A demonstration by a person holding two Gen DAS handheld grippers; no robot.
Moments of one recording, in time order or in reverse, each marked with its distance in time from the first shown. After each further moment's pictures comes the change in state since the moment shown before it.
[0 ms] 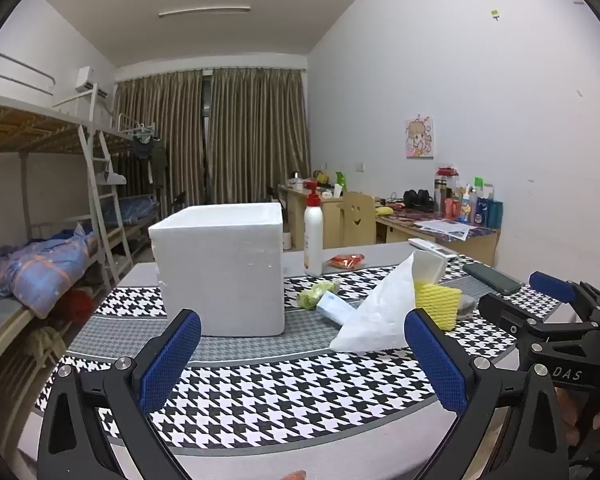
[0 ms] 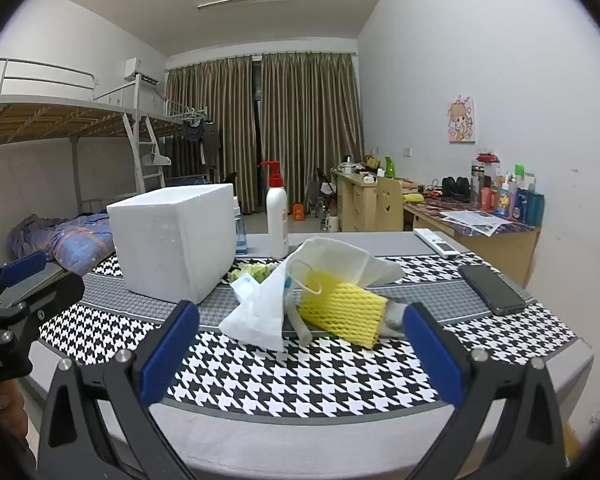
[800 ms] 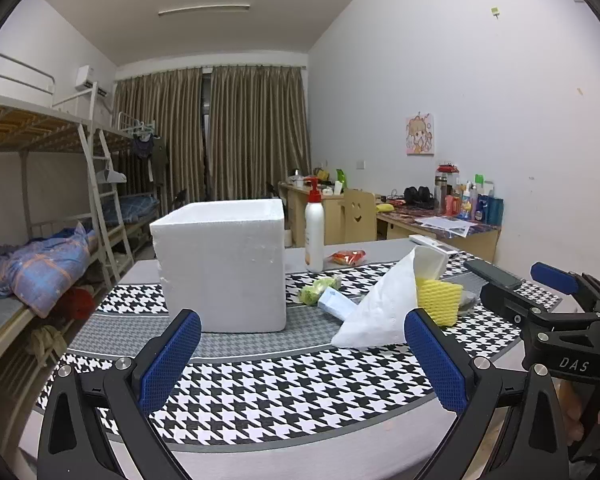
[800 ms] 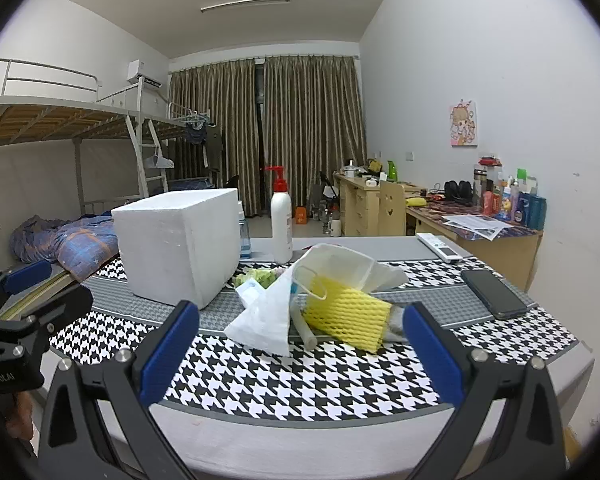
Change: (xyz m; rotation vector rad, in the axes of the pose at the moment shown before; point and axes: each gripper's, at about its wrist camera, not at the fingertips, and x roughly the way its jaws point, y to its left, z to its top) left arm 0.000 0.000 -0.002 0.001 0.005 0.010; right arm -0.002 0.002 0.003 -0.001 -0.012 0.011
